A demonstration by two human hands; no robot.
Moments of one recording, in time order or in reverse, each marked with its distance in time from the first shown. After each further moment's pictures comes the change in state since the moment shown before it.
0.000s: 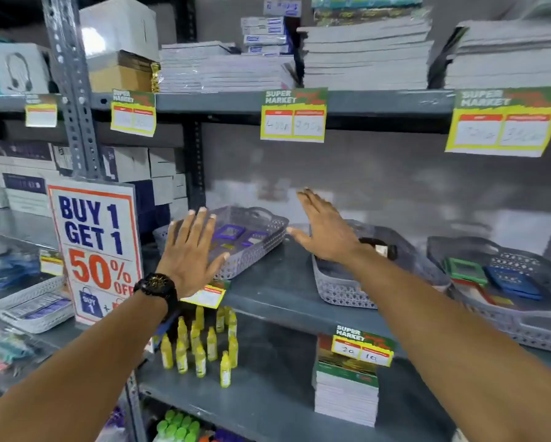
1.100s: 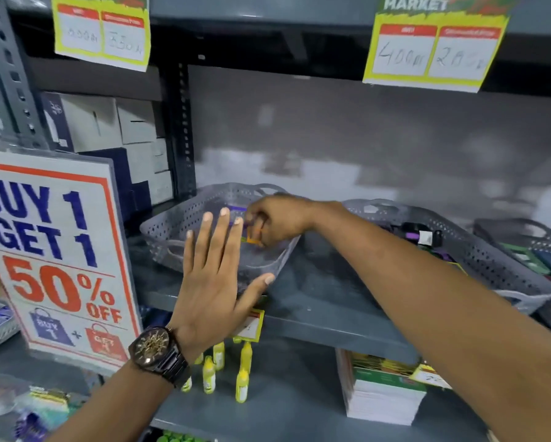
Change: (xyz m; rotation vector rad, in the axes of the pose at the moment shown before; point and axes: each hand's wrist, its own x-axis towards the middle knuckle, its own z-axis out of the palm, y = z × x) left_hand -0.003 -0.019 0.052 -0.424 0.167 0.084; right_hand 0.138 -0.088 0.093 0.155 -0.668 0.005
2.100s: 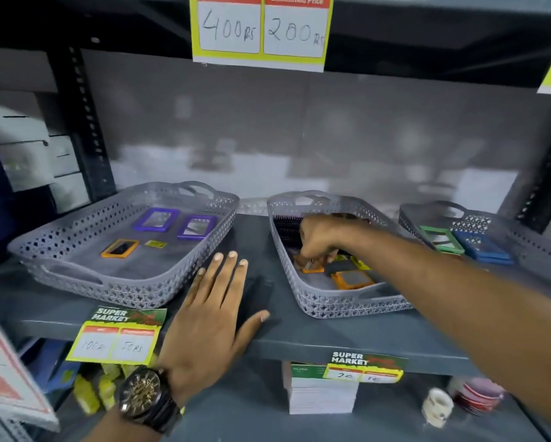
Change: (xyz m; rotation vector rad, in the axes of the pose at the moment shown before) left_hand 0.002 0.114 0.064 0.102 -0.340 0.120; right_hand -0.135 0.146 0.009 0.034 -0.102 0.623
